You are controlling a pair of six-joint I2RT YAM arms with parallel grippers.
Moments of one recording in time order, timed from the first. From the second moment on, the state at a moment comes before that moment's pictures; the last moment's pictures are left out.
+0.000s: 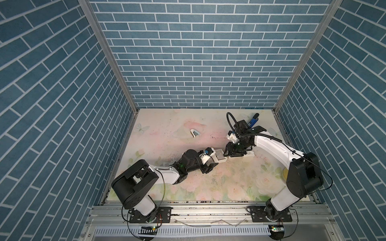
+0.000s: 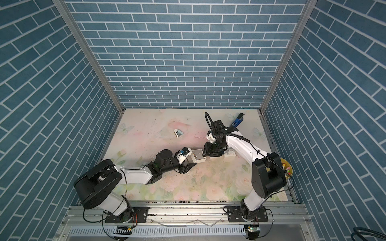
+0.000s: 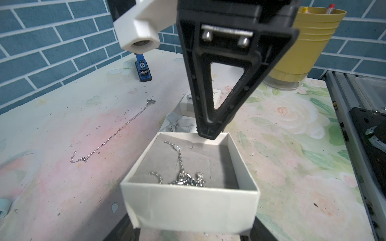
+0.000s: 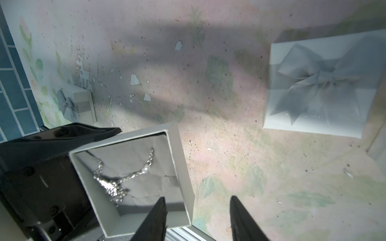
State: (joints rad) left arm -0.80 1.56 0.52 0.70 0.28 0.11; right arm 0.50 1.62 1.26 -0.97 -0.43 0.31
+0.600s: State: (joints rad) left arm -0.80 1.55 0.52 0.66 0.28 0.09; right arm 0.53 1.69 1.26 -0.92 -0.48 0.32
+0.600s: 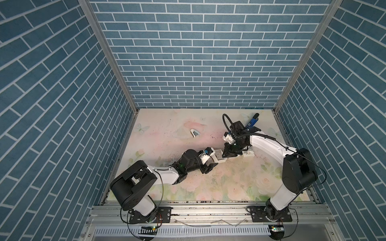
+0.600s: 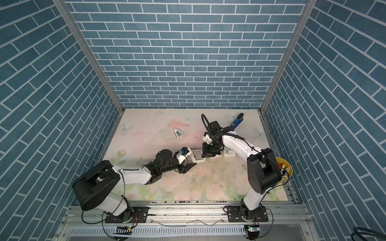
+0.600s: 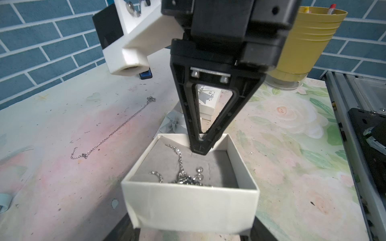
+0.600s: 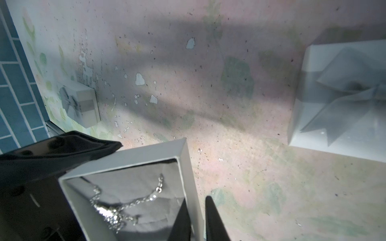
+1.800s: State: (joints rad) left arm -0.80 1.40 0.52 0.31 0.03 -0.15; right arm 0.71 1.69 1.06 -0.83 -0.08 0.41
